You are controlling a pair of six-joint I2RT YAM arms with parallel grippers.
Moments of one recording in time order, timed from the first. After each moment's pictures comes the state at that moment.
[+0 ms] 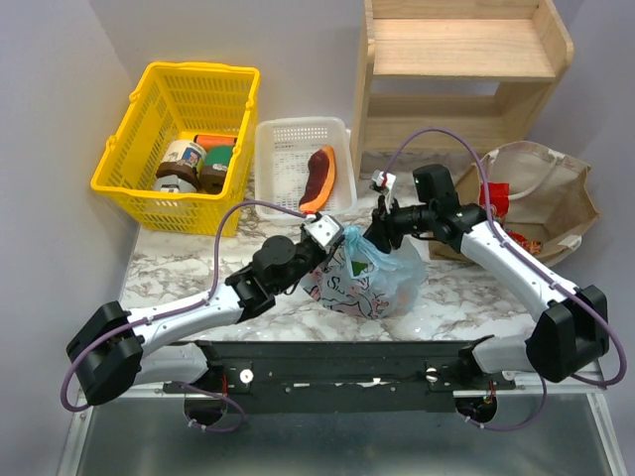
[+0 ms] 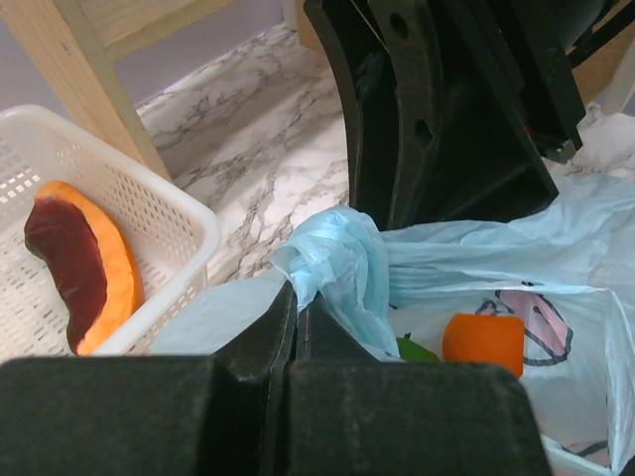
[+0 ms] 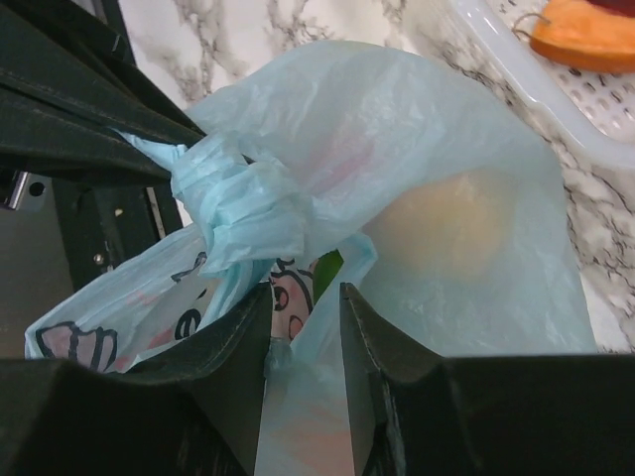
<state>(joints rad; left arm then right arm) -0.94 1.17 0.62 0.51 -0.10 0.06 0.45 1.35 1.08 -0.46 -0.79 -0.20</state>
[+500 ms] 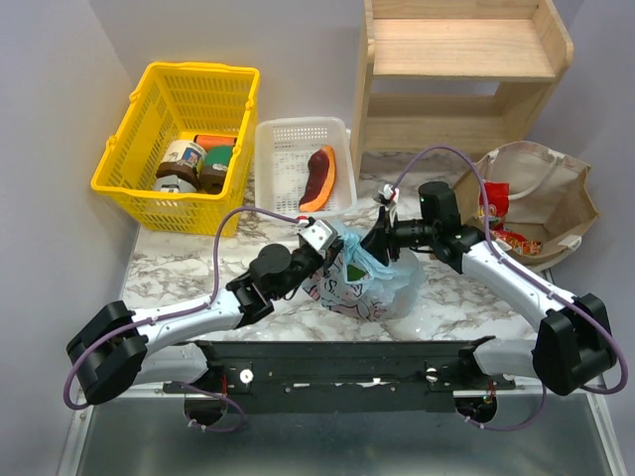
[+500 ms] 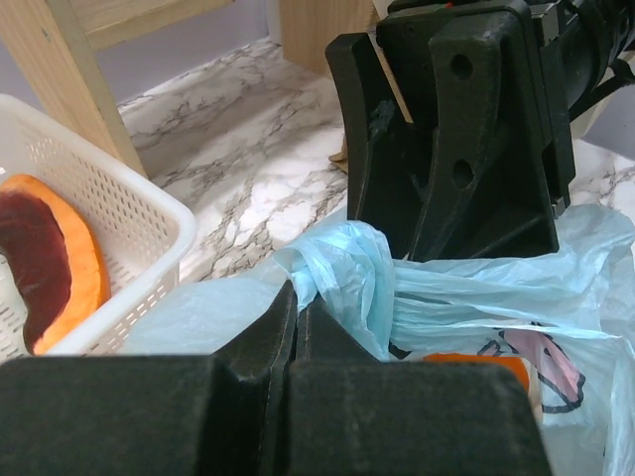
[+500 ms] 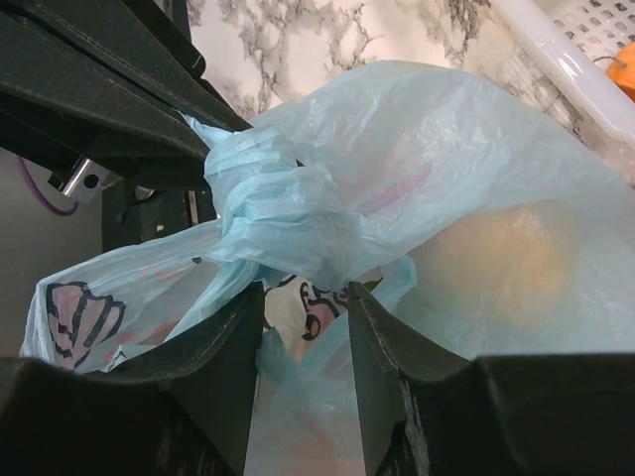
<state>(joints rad) -0.95 1.17 0.55 0.63 -0.10 -0.01 0.45 1.28 0.85 -0.12 -0.94 -0.08</state>
